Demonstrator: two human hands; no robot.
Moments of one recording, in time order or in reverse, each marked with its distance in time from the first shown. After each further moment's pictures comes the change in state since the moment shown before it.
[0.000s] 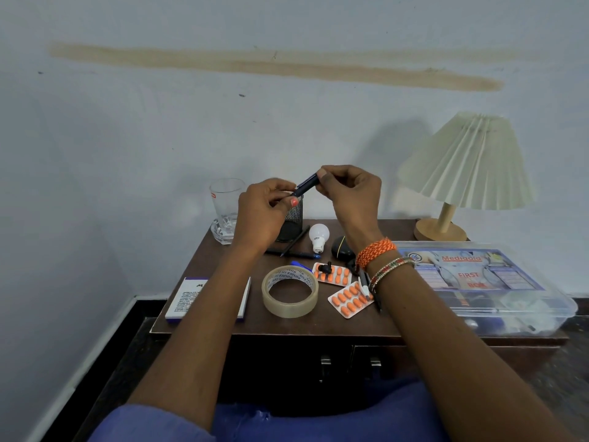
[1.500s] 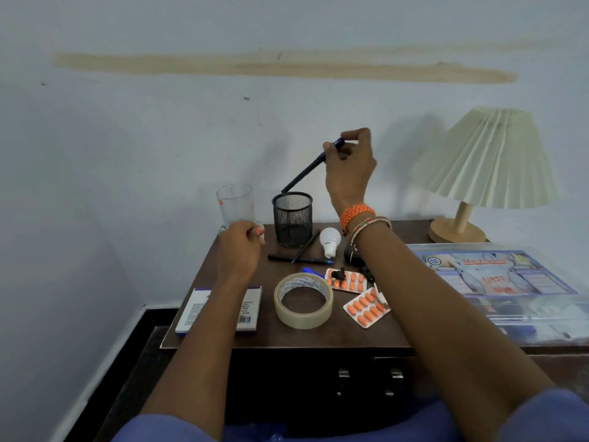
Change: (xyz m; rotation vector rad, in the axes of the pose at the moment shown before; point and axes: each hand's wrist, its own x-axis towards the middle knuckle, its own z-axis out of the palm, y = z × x) left_hand -0.005 -0.070 -0.022 0.312 0.099 -0.204; right_hand 0.059 0.017 0.043 -0.071 0.210 -0.215
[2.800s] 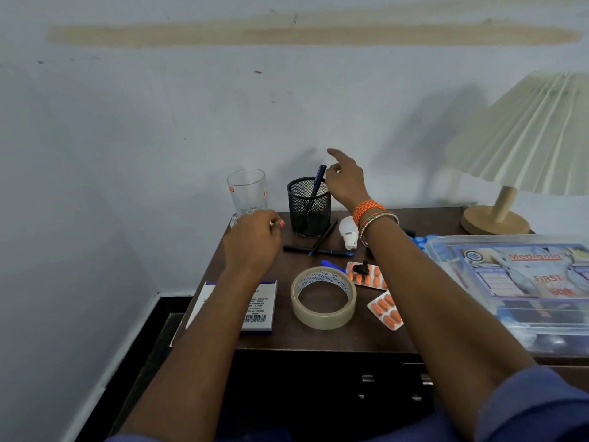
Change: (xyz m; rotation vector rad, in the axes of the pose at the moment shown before) left_hand 0.009 -0.011 0.002 0.380 -0.062 0.144; right_hand -0.001 0.074 0.021 -0.436 -0.502 0.269
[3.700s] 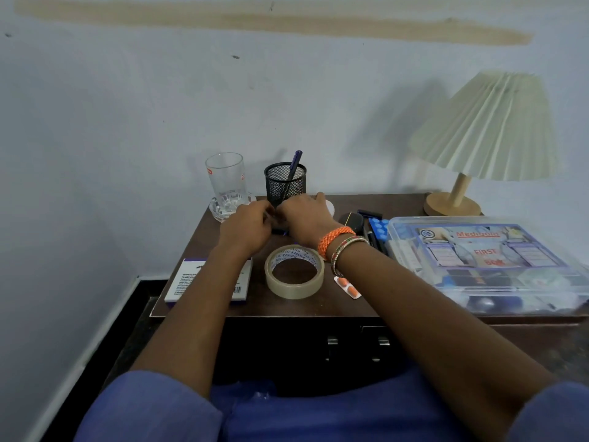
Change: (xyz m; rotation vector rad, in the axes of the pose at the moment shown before) left_hand -0.006 0.014 0.012 0.000 -0.265 0.048; right_hand -0.091 0.002 0.005 -1.025 -0.359 -0.445
